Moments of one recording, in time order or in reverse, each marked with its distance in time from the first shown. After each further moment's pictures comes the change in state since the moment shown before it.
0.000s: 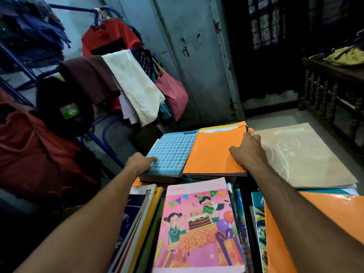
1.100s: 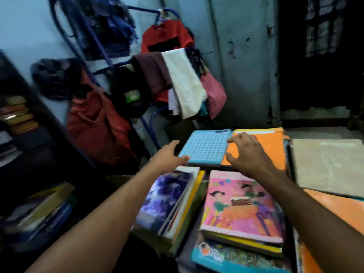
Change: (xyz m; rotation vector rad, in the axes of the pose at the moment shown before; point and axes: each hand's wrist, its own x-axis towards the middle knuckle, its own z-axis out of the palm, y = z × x) left_hand -0.130 -0.054 -0.068 -0.127 0.017 0.265; right_hand -0.099 -0.082 0.013 -0.130 -0.085 -0.727
